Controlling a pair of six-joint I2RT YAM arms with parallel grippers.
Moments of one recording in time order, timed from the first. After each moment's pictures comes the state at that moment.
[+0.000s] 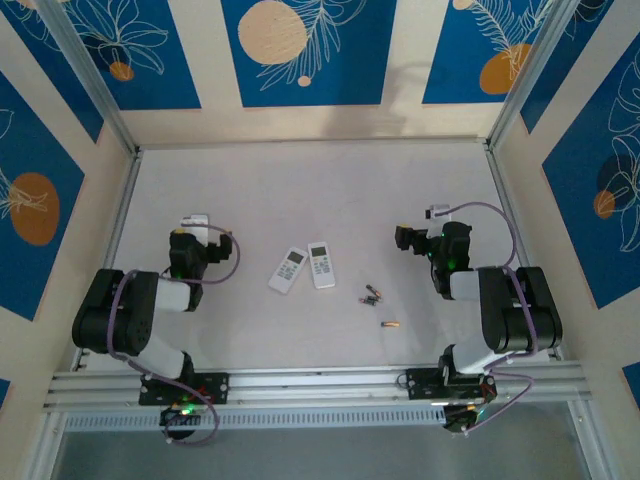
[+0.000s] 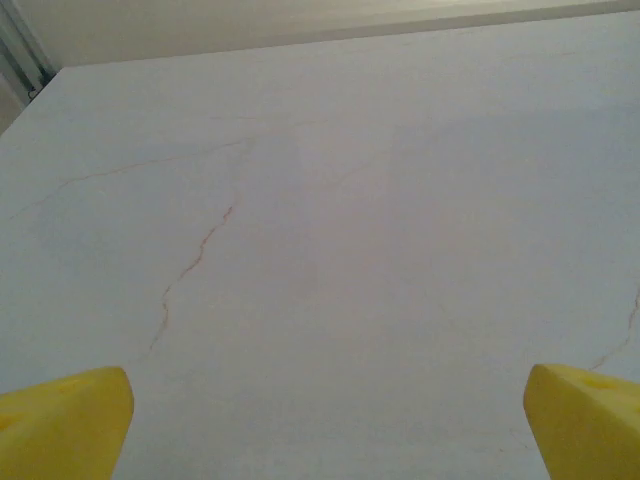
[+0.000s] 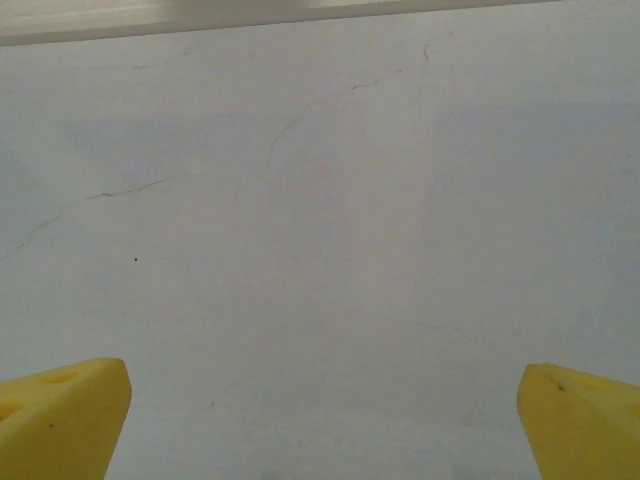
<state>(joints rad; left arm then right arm) -0.08 1.55 0.34 0.84 -0.10 0.03 0.01 1.51 0.39 0.69 -0.16 0.06</state>
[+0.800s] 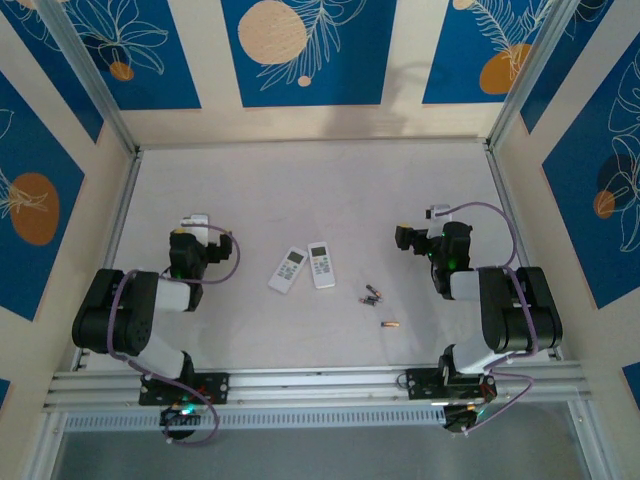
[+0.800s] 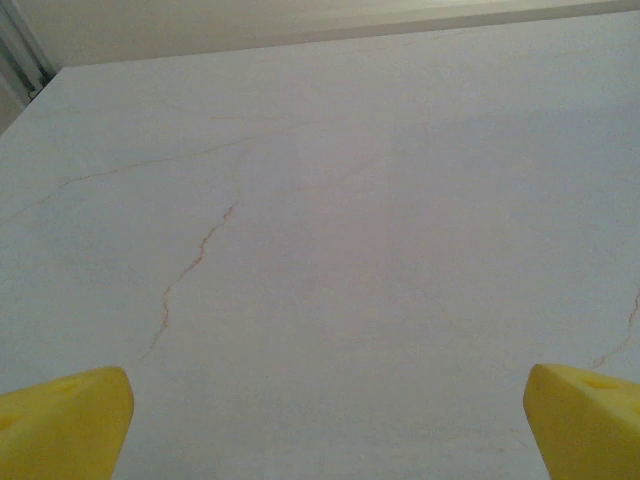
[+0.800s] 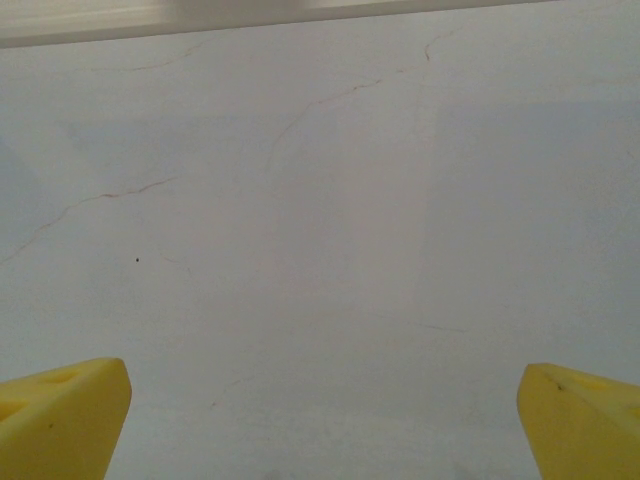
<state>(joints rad) -0.08 1.55 0.34 0.84 -0.10 0.03 0.00 1.51 0.39 0.69 -0.17 0.07</state>
